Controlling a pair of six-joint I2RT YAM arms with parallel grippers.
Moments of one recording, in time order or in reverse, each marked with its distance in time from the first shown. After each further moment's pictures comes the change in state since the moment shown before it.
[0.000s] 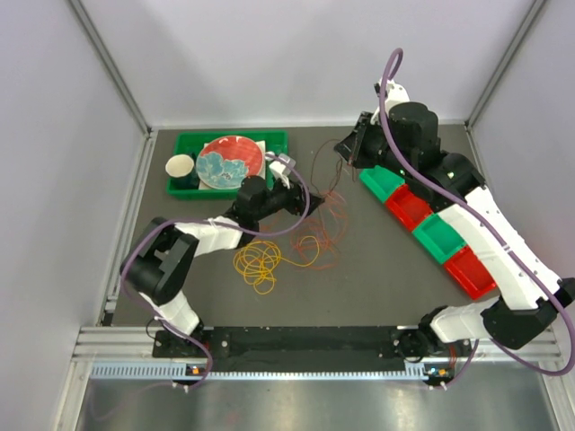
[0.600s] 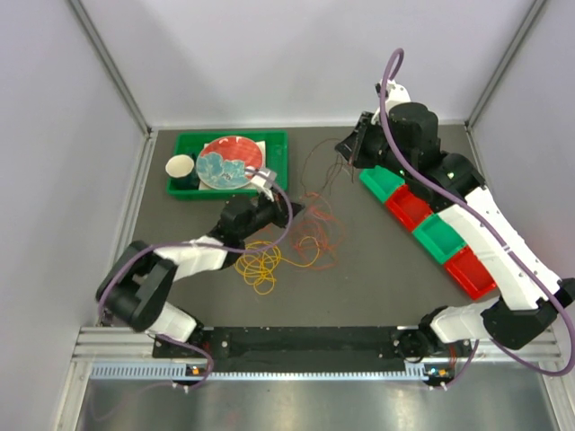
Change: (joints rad) left arm -0.007 -0.134 -0.168 0.071 -0.058 -0.128; right arm 0.000 0.000 0.000 0.000 0.009 0.005
